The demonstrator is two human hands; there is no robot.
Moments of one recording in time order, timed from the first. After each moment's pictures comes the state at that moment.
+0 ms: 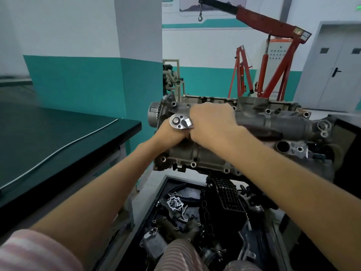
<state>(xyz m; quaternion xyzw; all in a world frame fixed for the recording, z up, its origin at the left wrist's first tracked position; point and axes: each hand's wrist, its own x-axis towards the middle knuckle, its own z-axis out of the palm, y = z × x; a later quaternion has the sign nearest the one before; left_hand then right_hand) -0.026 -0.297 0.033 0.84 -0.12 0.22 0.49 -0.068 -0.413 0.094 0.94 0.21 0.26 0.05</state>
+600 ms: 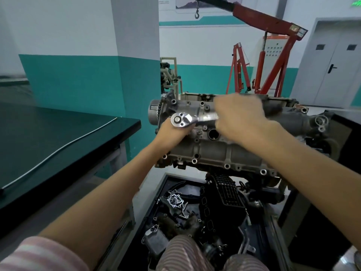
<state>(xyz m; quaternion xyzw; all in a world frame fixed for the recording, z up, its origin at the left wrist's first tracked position) -0.021 -0.294 0.019 0.81 -0.11 0.22 0.52 -0.074 -0.449 0.103 0.94 0.19 0.27 0.07</state>
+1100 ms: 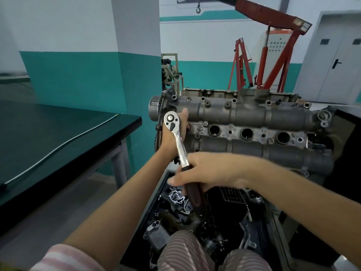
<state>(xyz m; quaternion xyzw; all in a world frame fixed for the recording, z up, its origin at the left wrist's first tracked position) -0.008 -0.316 0.009 0.72 -0.01 0.31 0.62 -0.110 -0.435 0.044 0.83 0.27 -0.32 -0.37</state>
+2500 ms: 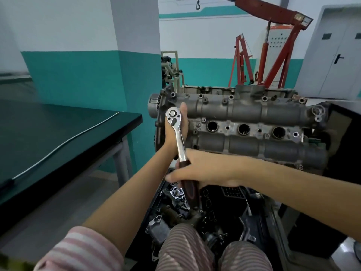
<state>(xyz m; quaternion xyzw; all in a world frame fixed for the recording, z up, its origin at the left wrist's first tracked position) -0.012 -0.330 0.016 0.66 0.03 0.32 0.67 -0.118 -0.433 0.039 0.87 0.27 -0.24 -0.32</state>
